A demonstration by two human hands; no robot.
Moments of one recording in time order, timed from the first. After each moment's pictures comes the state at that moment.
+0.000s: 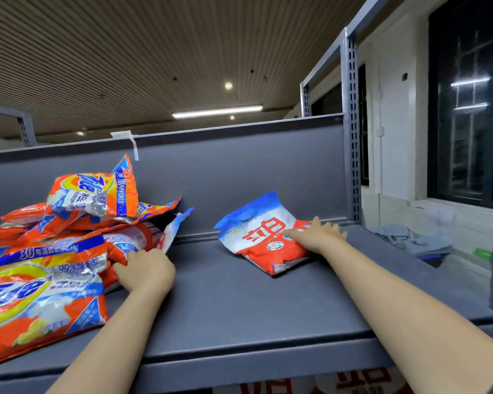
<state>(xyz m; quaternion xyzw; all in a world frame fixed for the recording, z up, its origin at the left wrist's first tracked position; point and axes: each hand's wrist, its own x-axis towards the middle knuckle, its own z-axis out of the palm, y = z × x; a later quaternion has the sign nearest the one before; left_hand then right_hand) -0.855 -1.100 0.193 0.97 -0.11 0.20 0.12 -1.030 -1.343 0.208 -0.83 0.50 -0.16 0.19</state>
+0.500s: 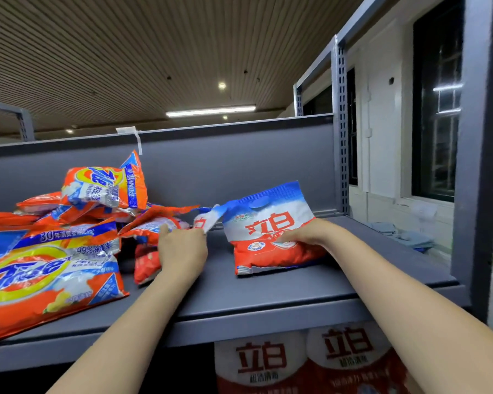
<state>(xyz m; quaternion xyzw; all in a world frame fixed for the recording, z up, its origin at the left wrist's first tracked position) -0.904 -1.105 0.194 0.88 -0.29 0.37 0.04 -1.031 -1.354 0.180 -0.82 0.48 -0.13 0.28</state>
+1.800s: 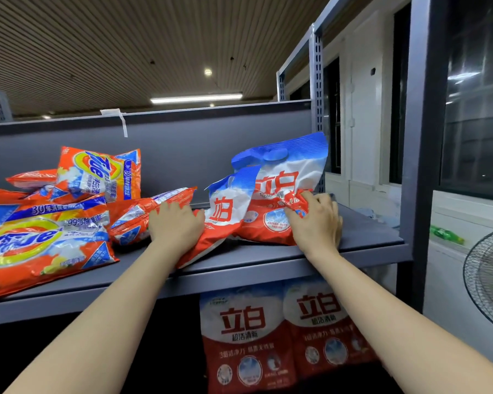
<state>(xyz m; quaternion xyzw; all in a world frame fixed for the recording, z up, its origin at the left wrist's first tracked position) -0.945 -1.086 0.199 0.92 -0.31 0.22 0.11 -1.136 -1.231 0.168 -0.75 0.40 -0.51 0.13</state>
